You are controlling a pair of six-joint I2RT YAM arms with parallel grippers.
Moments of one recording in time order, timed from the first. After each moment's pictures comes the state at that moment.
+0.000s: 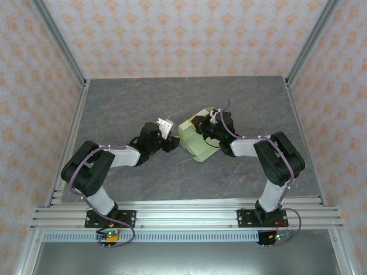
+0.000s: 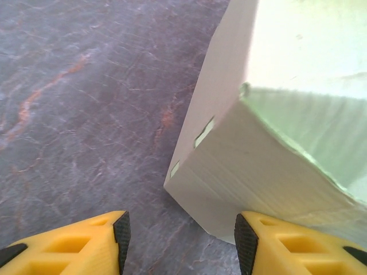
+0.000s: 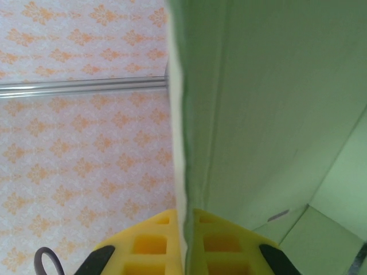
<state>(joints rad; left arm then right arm) -0.47 1.67 0.66 0.46 0.18 -0.07 0.49 1.77 0.78 0.71 -0.41 1.42</state>
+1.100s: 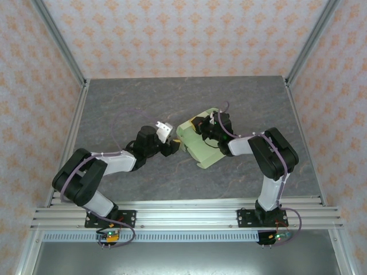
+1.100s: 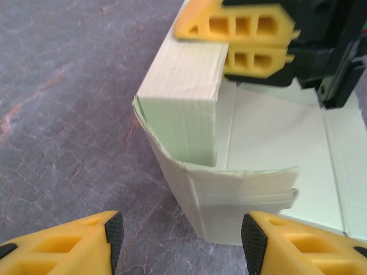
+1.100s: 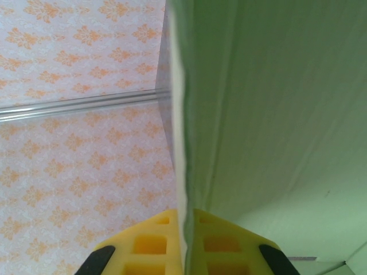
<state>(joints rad) -0.48 1.56 0.58 0.46 0.24 -0.02 0.48 1.85 0.80 0.75 -0.38 1.48</state>
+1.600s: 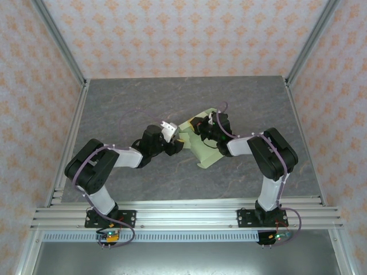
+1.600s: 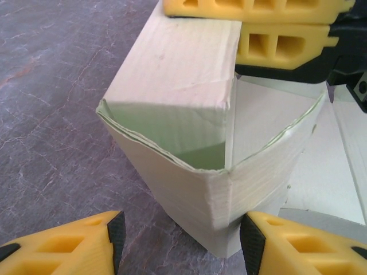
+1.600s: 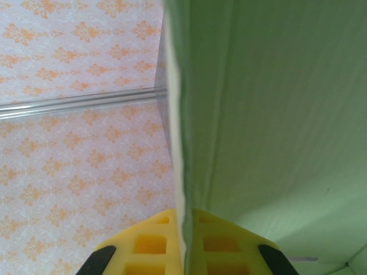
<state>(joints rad) -0.49 1.70 0.63 0.54 0.24 -0.05 0.50 1.85 0.81 0.75 -0.36 1.48</state>
